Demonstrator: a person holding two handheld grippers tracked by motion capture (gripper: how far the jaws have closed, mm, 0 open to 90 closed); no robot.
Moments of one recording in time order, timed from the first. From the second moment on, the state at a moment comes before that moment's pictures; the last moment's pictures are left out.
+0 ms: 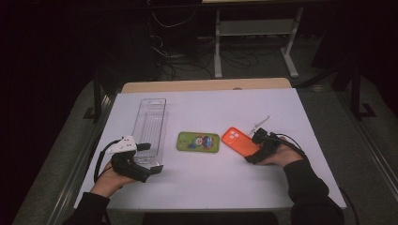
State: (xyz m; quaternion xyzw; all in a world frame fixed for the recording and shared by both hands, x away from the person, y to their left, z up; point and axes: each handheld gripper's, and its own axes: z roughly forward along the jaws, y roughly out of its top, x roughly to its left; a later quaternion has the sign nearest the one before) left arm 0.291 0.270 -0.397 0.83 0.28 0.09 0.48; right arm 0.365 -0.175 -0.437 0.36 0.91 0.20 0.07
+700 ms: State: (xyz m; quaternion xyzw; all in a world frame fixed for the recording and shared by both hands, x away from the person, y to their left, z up) left arm 0.292 0.268 -0.398 0.83 0.26 0.09 0.48; right arm 0.361 -0.179 -0.436 0.37 0.90 0.22 0.06
